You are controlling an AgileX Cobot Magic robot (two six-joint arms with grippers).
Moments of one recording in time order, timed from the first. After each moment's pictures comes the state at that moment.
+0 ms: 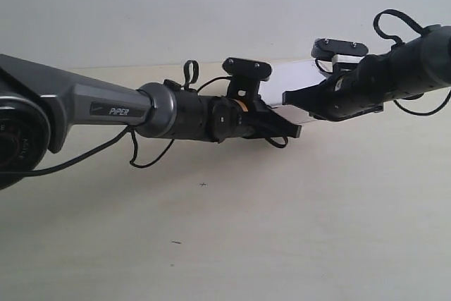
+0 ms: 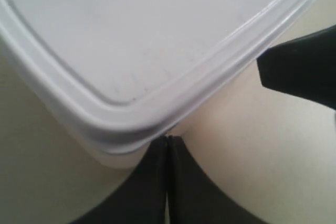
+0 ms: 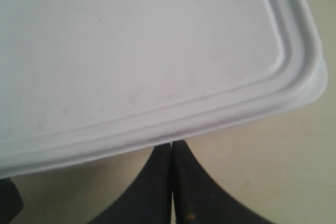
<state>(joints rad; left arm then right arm) -0.58 2.41 -1.64 -0.38 -0.08 0.18 0.24 2.11 -1.22 -0.03 0.07 0.30</state>
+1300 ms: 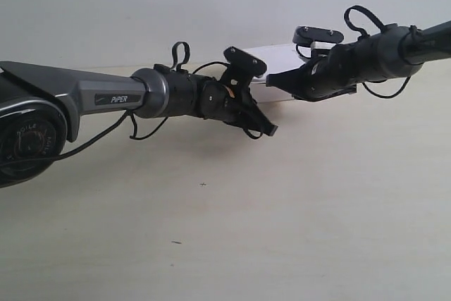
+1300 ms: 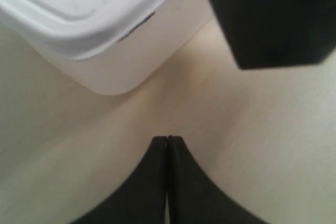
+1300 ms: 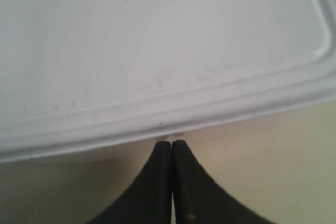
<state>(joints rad) -0.49 2.52 -1.87 -0.19 0.14 0.34 0.24 2.34 -1.59 -0.04 0.14 0.30</state>
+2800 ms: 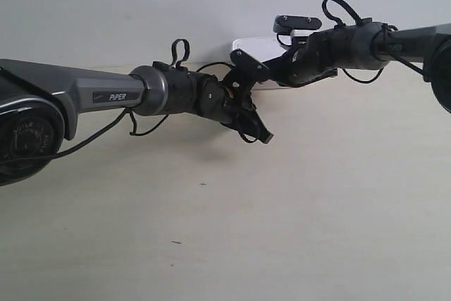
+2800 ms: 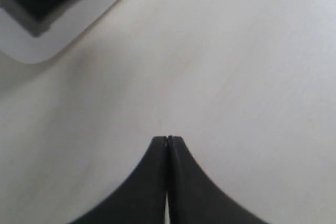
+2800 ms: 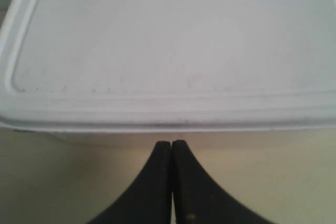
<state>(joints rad) -0.49 2.51 -1.87 -0.18 0.21 0.44 0.27 2.46 -1.86 -0.09 0.27 0.30</state>
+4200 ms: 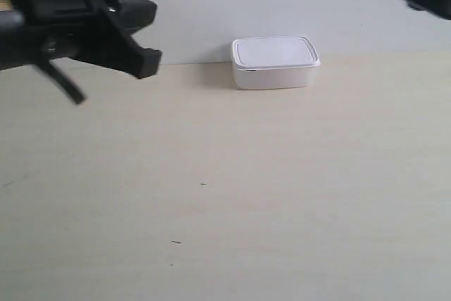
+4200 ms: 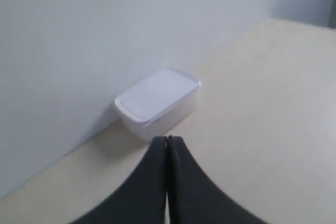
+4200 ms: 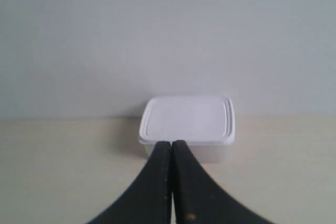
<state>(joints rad) -0.52 1.23 -0.84 -0.23 -0.07 0.41 0.27 1.16 -0.83 -0.15 0.01 0.31</state>
